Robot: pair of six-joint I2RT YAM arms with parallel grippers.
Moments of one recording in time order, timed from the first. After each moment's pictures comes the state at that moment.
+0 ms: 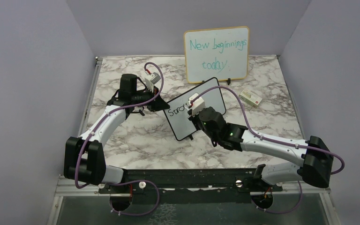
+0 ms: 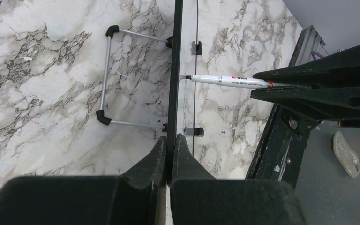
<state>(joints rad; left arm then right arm) -0.22 1.38 0.95 -0.20 0.89 -0.04 1.05 1.28 0.86 0.04 0.48 -0.03</state>
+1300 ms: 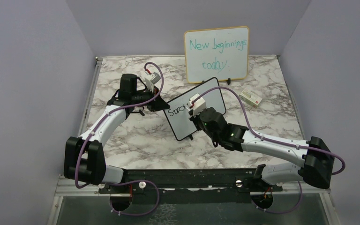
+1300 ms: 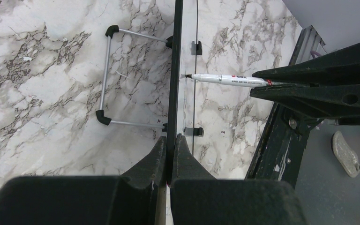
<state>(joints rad) -0.22 1.38 0.96 -0.20 0.89 -0.04 1.05 1.27 0.84 0.03 0.48 -0.02</state>
